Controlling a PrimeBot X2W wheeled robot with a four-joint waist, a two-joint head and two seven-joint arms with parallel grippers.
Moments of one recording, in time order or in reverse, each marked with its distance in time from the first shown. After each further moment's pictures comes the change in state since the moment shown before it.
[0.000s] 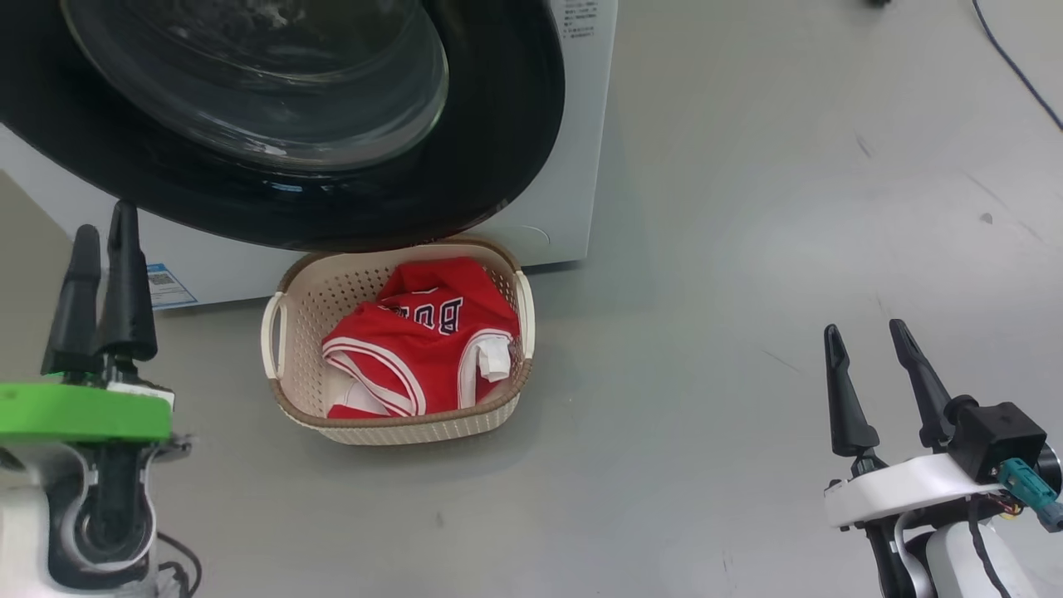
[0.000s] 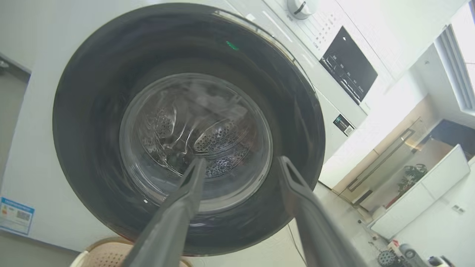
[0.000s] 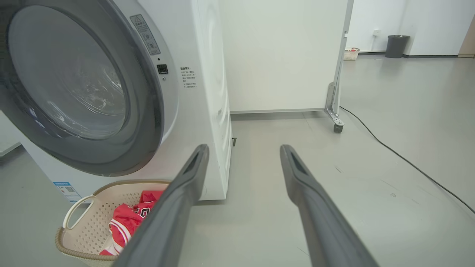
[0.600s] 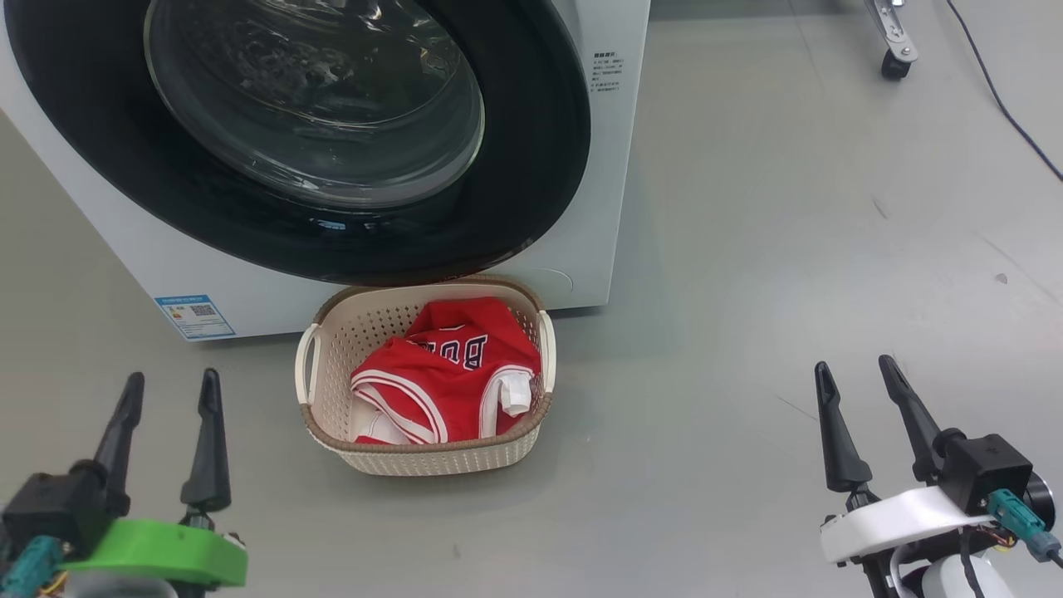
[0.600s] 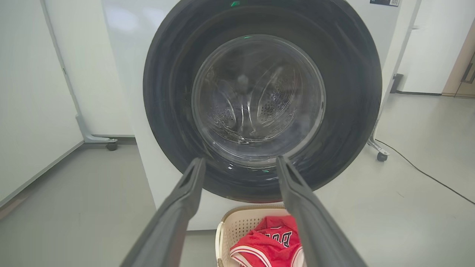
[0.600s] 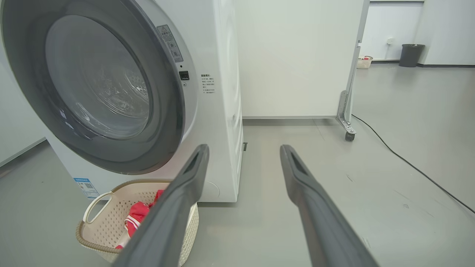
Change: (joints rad) left arm 0.249 0.118 -0.145 0.029 0.578 0.085 -0.182; right arm 0.060 0.000 0.013 -0.002 -0.010 0.006 0.000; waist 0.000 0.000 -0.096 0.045
